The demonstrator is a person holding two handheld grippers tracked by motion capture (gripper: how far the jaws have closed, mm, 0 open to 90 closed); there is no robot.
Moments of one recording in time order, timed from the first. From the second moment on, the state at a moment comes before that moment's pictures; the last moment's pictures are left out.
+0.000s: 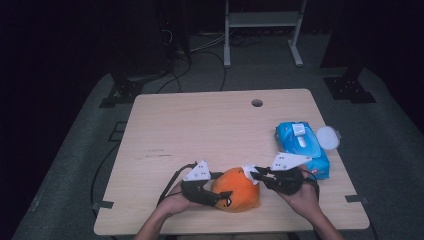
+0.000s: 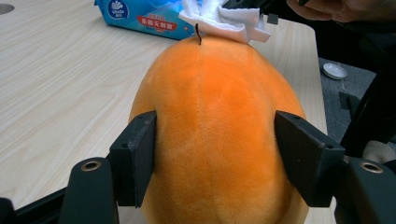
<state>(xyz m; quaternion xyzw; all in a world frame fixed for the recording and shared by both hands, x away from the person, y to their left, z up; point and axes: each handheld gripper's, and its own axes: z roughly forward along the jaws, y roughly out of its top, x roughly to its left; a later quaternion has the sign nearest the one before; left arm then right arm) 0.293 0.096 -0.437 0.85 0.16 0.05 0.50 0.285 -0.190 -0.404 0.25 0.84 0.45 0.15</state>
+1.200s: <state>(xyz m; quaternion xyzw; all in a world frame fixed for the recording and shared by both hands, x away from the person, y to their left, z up) 0.312 0.109 -0.446 0.83 0.22 0.03 0.52 0.289 -0.190 -0.410 0.26 0.84 0.45 0.14</state>
